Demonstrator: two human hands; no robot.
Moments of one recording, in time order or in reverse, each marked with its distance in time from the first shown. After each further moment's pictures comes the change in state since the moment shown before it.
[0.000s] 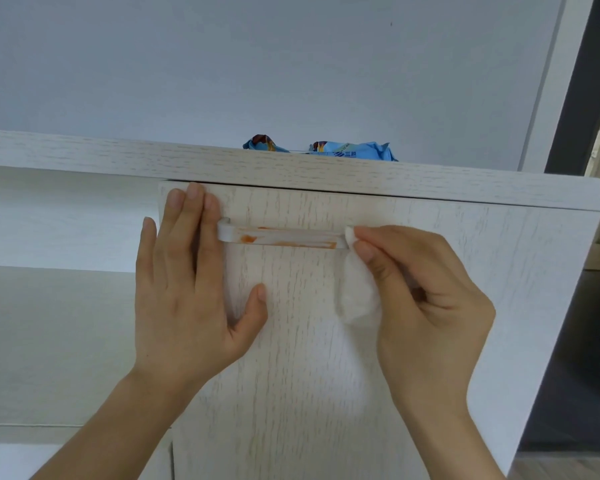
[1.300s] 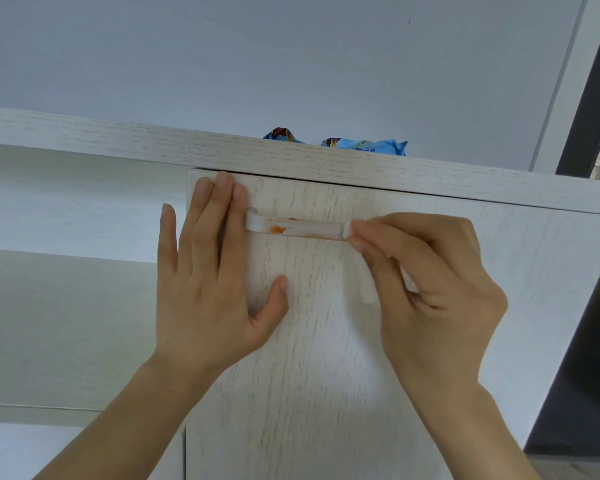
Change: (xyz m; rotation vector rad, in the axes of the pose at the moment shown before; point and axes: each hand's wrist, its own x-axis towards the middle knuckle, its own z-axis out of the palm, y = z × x) left_hand 0.000 0.000 0.000 0.022 0.016 0.014; right_hand 0.006 0.001 0.006 -0.295 -0.033 -0.358
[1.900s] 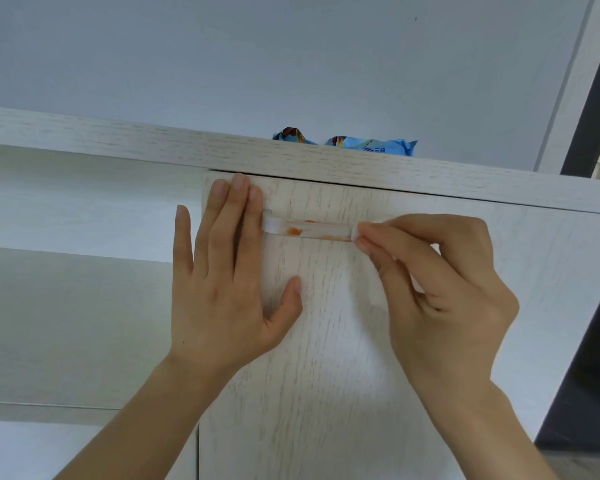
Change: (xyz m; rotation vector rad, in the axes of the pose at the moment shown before) left_hand -0.001 -0.001 0.001 0.016 0.005 0.014; right_hand 0.002 -0.002 0.002 -0.098 -0.016 -0.059
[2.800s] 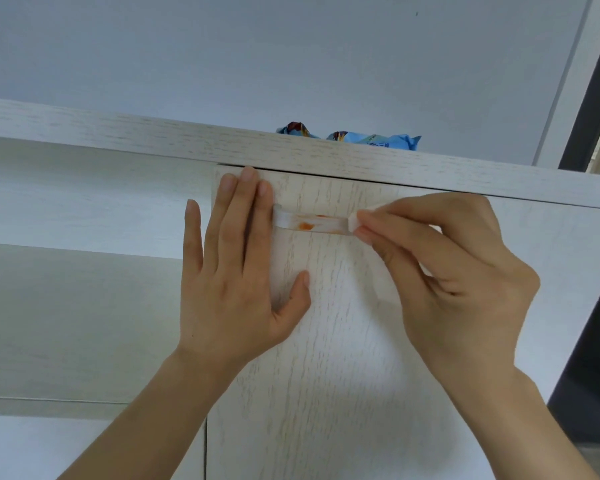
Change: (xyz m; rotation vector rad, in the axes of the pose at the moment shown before) left_hand 0.000 0.000 0.000 -0.012 0.013 0.010; right_hand 0.011 -0.004 -0.003 0.031 -0.096 -0.062
